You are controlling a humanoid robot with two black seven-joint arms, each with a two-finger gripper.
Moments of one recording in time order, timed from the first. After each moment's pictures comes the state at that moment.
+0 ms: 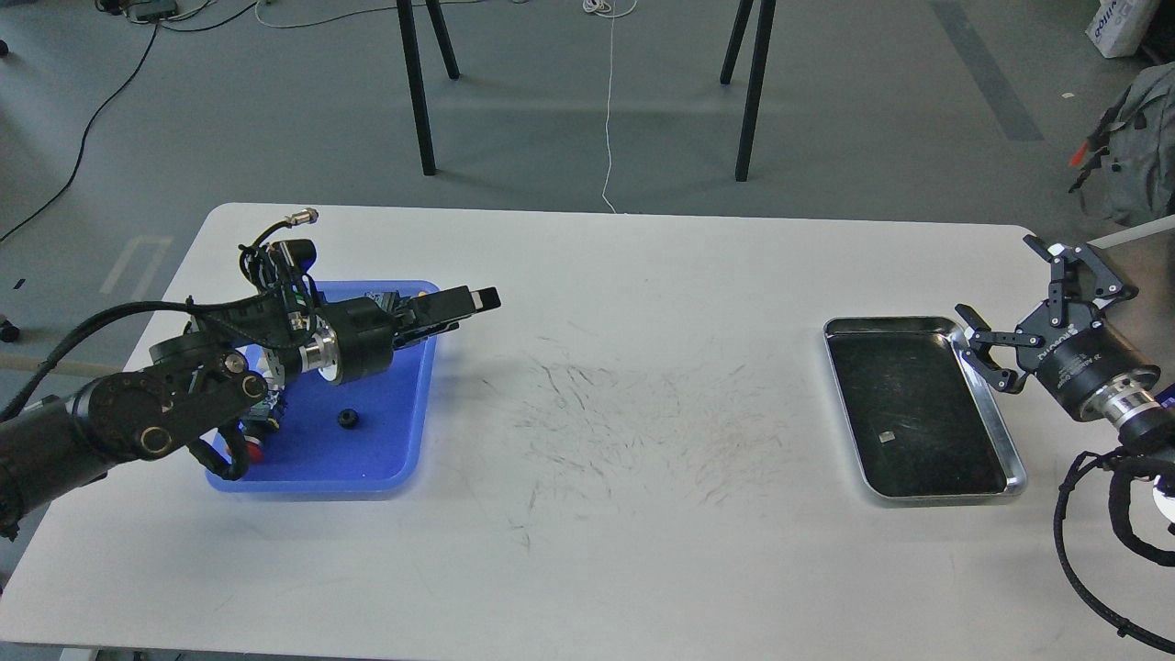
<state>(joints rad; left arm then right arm) -0.83 0.48 -0.25 -0.90 1.14 -0.26 -0.49 0.45 -0.77 0.54 0.98 0.13 0.42 0.40</state>
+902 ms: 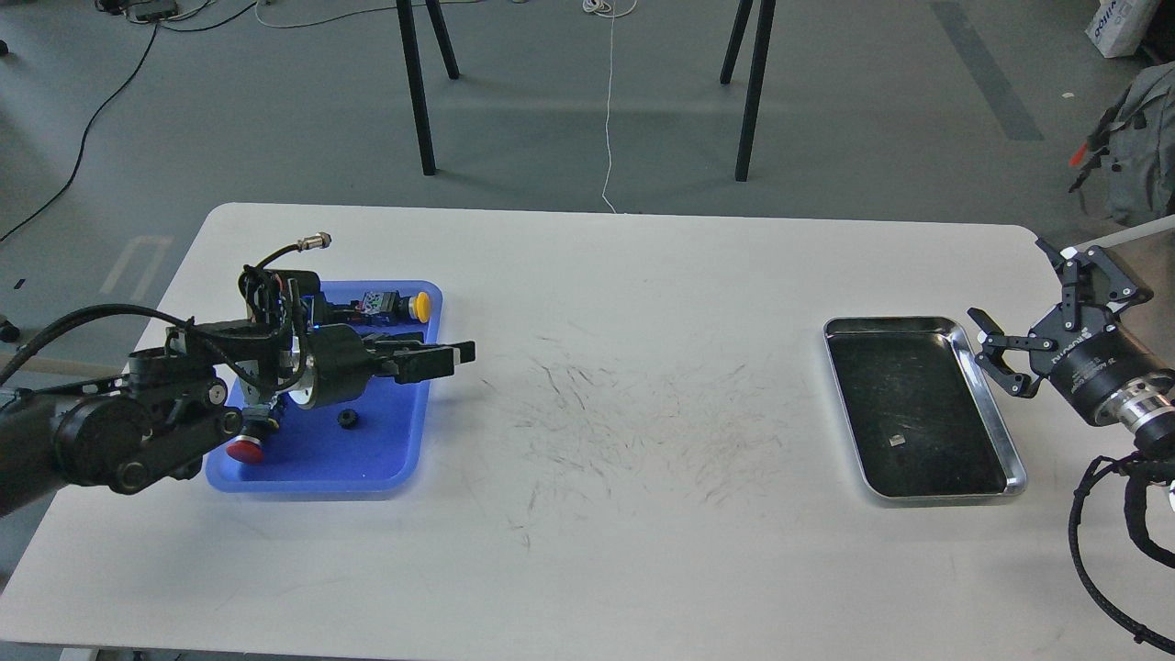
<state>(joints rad) -0.84 0.54 -0.16 -0.91 1.48 -0.13 -0.49 0.44 -0.79 0.54 0.99 0.13 0.42 0.40</state>
